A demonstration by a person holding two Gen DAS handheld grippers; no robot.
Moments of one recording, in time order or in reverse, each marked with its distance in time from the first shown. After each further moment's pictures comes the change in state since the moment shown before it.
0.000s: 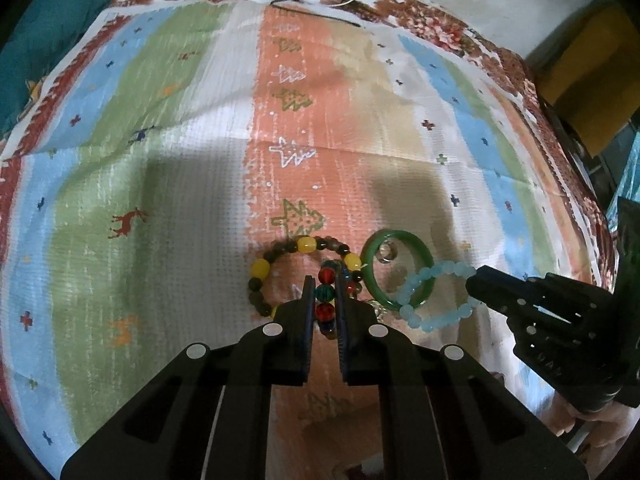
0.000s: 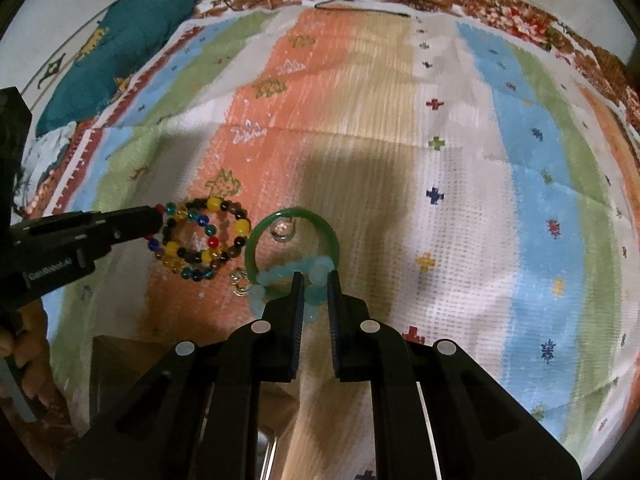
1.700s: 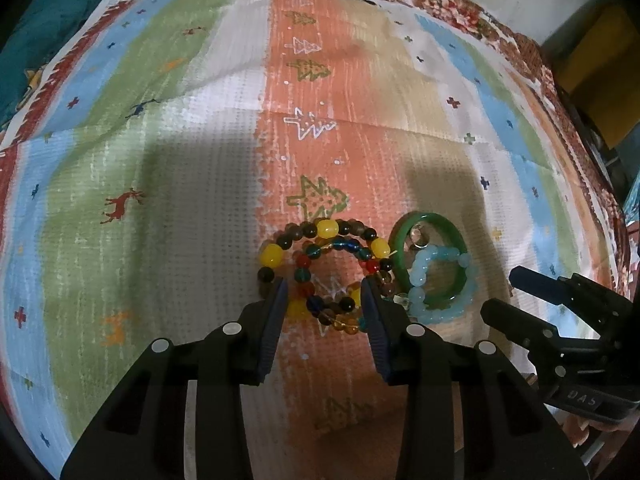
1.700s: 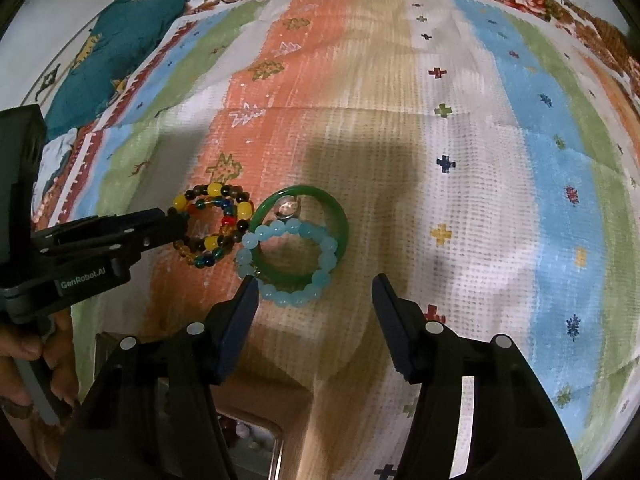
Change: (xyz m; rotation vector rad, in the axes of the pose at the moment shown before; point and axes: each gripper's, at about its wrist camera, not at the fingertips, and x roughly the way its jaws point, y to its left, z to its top) left arm 0.030 0.012 -0.003 -0.012 0.061 0.047; right arm 0.017 -0.006 -0.008 0.067 0.059 0.051
